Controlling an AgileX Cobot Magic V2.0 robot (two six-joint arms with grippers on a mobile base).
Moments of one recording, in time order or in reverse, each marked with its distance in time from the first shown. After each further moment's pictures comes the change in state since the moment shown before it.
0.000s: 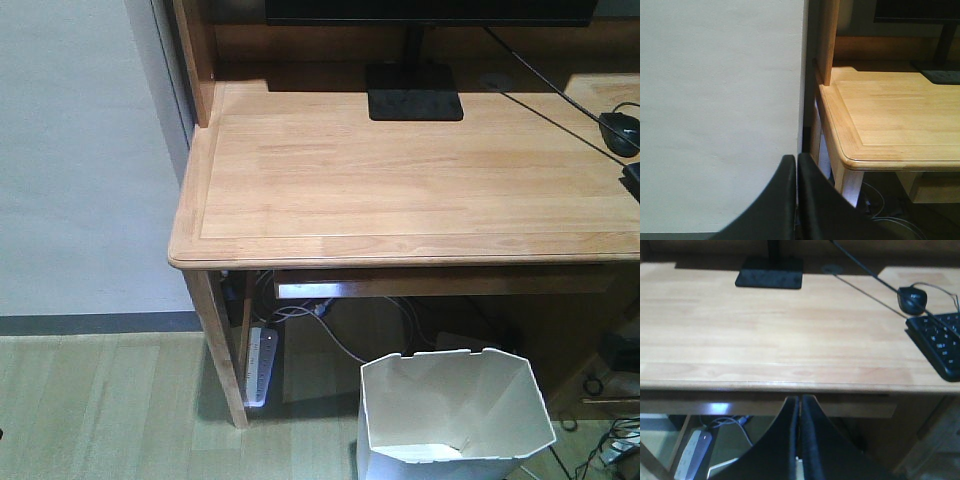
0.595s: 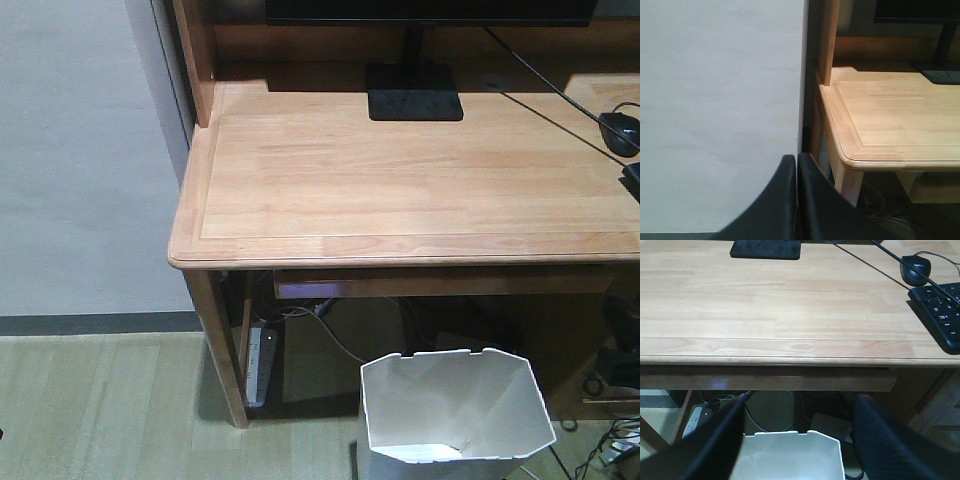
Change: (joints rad) left arm 0.000 0.000 0.000 0.000 0.000 0.000; right arm 0.000 0.000 0.000 0.000 0.085 0.006
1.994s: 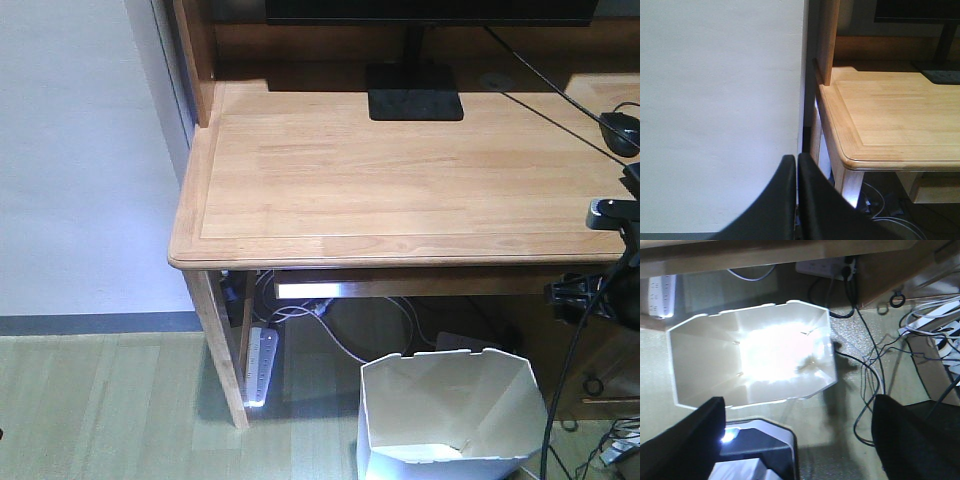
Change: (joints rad) left arm 0.000 0.000 0.000 0.000 0.000 0.000; right arm -0.150 1.002 -0.376 0.045 0.079 -0.060
